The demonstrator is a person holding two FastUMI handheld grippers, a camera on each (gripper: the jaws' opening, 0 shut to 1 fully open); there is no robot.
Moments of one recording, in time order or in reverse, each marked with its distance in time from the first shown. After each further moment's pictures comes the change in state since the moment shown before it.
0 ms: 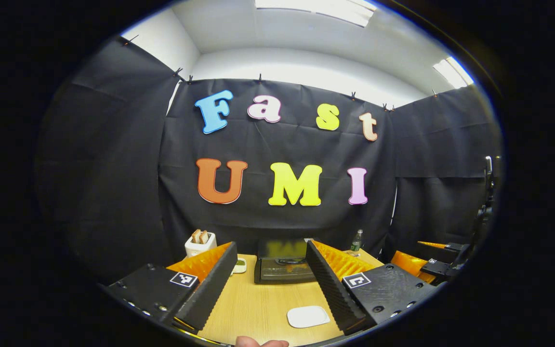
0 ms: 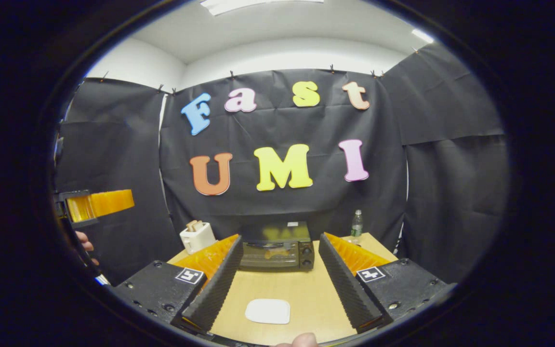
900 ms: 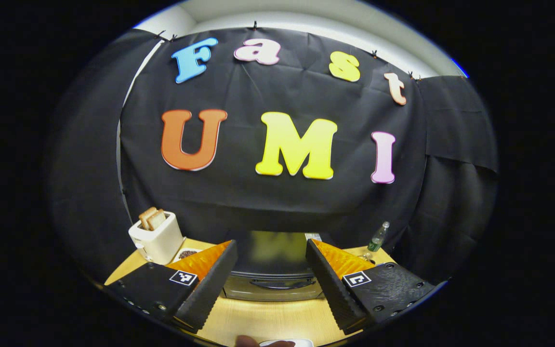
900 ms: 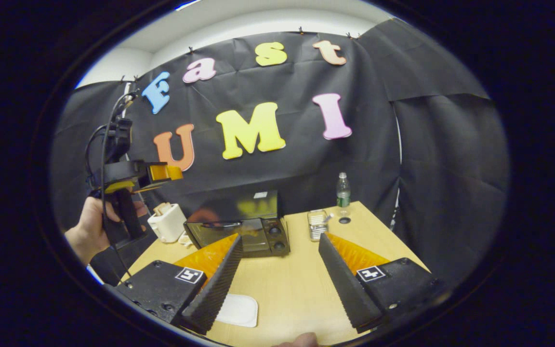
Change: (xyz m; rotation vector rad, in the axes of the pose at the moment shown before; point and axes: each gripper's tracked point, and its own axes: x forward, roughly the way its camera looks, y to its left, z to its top) left arm 0.306 -0.059 -0.068 -0.038 0.150 0.021; right arm 0.129 -0.125 -0.073 0.098 0.172 -0.066
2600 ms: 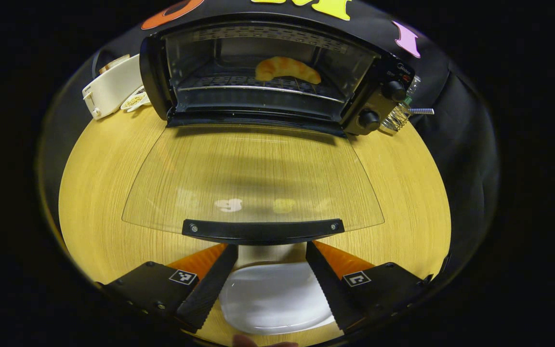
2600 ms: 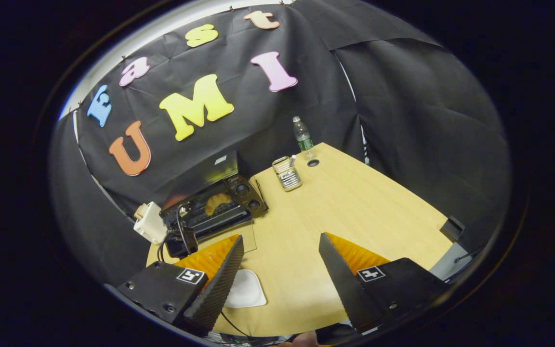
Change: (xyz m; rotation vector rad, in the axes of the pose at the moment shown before) left arm -0.033 -0.034 -0.402 -0.055 0.927 -0.036; right arm -0.016 -0.037 -0.111 0.316 0.243 -0.202
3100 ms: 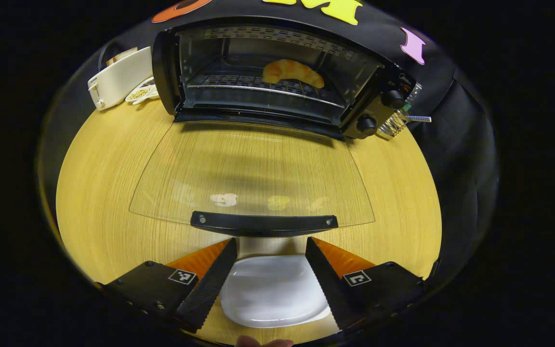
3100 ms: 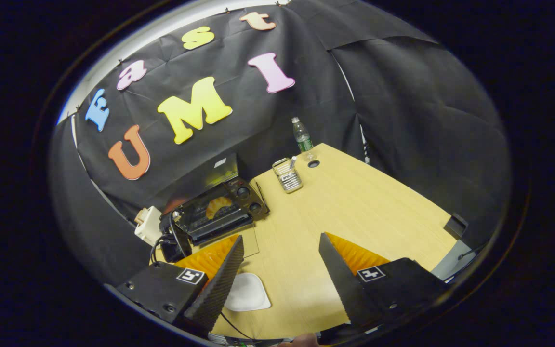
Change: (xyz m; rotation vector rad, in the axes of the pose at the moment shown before) left arm -0.002 0.001 -0.006 -0.054 0.049 -0.020; right arm 0.008 0.004 0.002 0.020 -0.011 0.005
